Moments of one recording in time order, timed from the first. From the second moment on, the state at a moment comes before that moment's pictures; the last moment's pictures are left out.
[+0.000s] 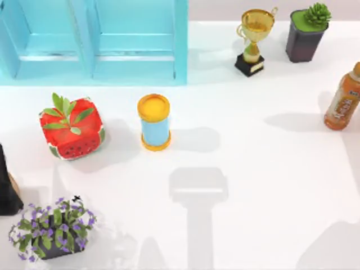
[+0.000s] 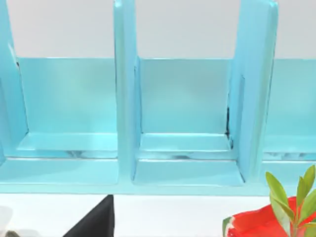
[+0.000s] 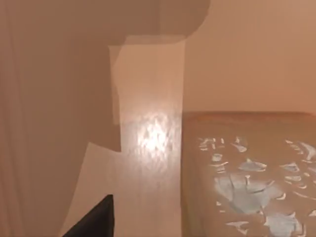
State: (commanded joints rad) left arm 0.00 0.00 0.00 0.00 0.00 0.00; right arm -0.51 1.74 1.01 -0.85 0.00 -0.50
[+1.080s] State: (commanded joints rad) left arm 0.00 0.00 0.00 0.00 0.00 0.00; right arm -0.51 1.74 1.01 -0.84 0.00 -0.50
